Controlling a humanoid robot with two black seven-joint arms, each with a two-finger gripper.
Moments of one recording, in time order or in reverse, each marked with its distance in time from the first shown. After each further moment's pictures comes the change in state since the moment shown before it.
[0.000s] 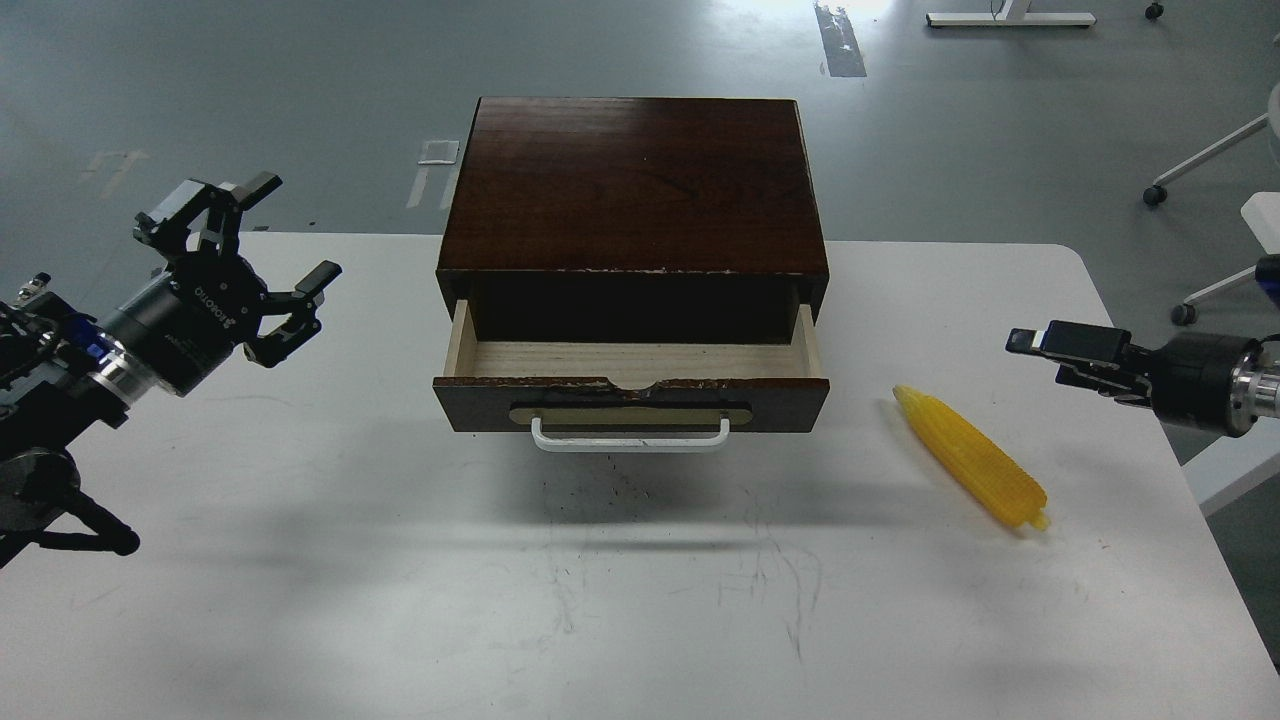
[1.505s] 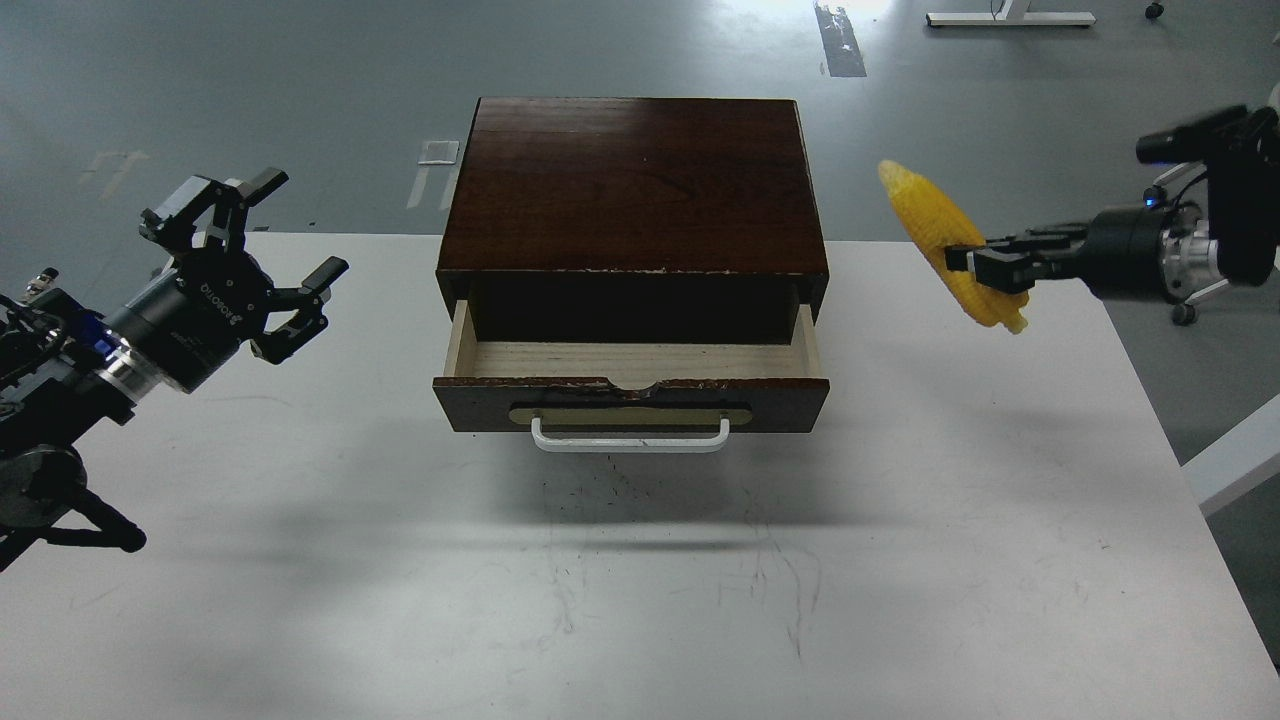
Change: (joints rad) left arm -0.001 -0.011 -0.013 -0.003 0.010 -0.004 0.000; right arm 0.571 0.064 -0.318 0.099 -0.266 -0.129 0.000
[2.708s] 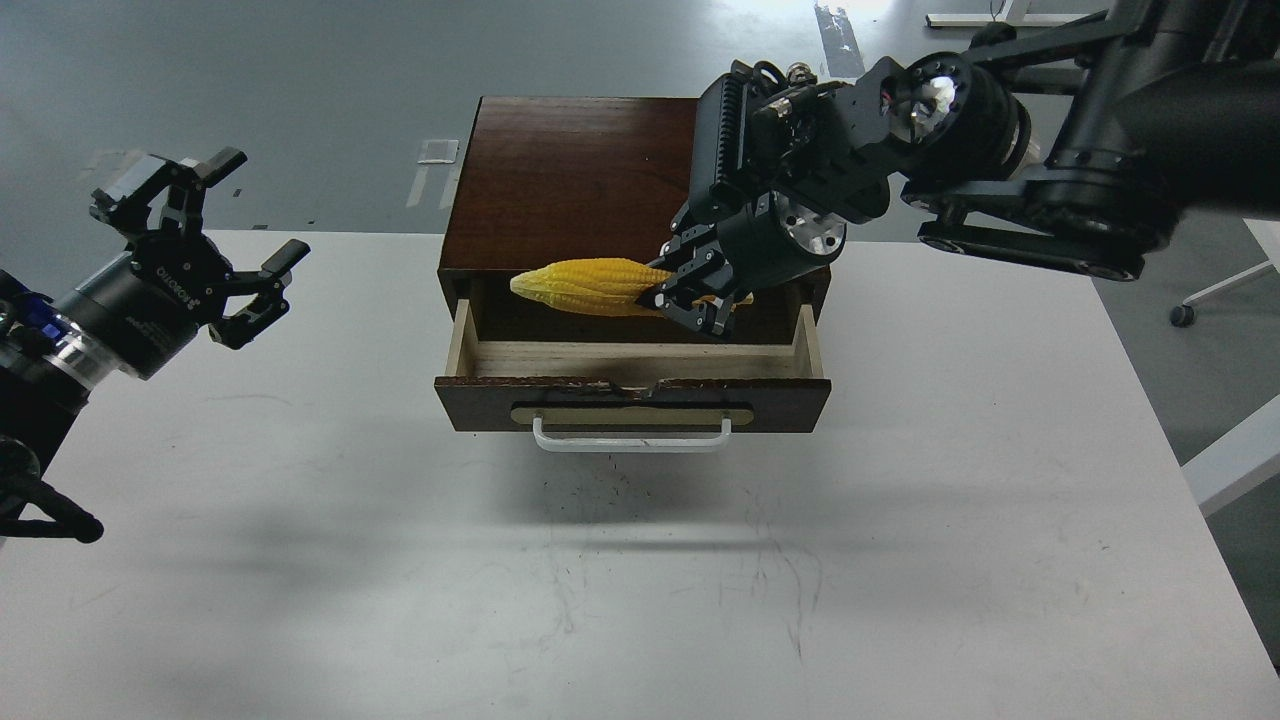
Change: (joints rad) left arm -0.001 0.067 -0.018 -0.011 -0.001 0.000 0.000; right arm 0.427 0.669 -0.477 0.035 -0.141 -0.199 0.000
